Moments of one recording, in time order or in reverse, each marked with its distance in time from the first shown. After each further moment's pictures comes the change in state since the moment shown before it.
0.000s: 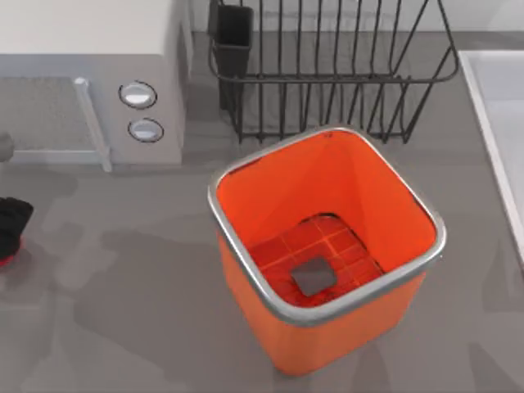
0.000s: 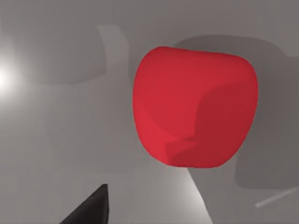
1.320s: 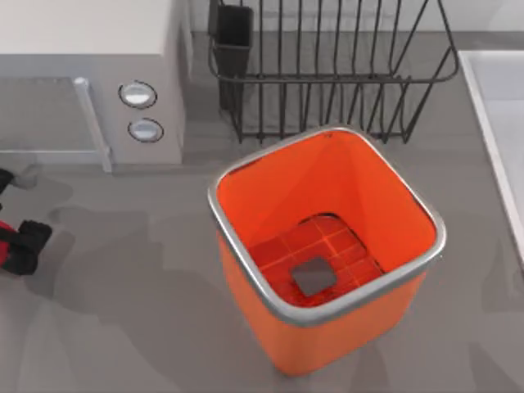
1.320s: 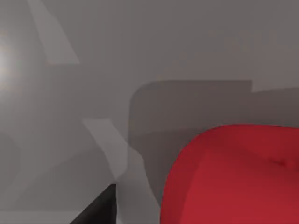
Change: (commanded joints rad) left arm 0.004 0.291 0.016 0.175 0.008 0.045; right arm 0.000 0.000 0.000 0.000 0.000 0.000
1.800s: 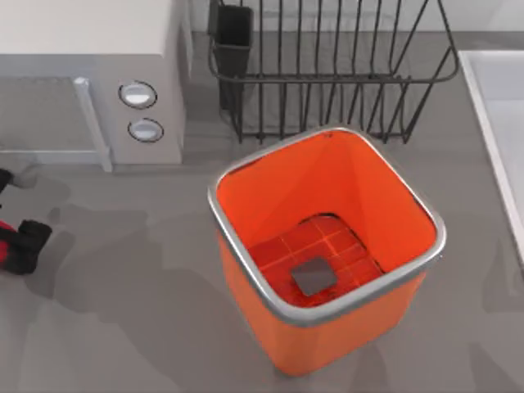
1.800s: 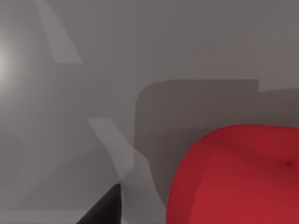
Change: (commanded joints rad) left arm -0.001 0.018 0.008 0.016 0.000 0.002; right arm 0.000 0.000 0.000 0.000 0.000 0.000
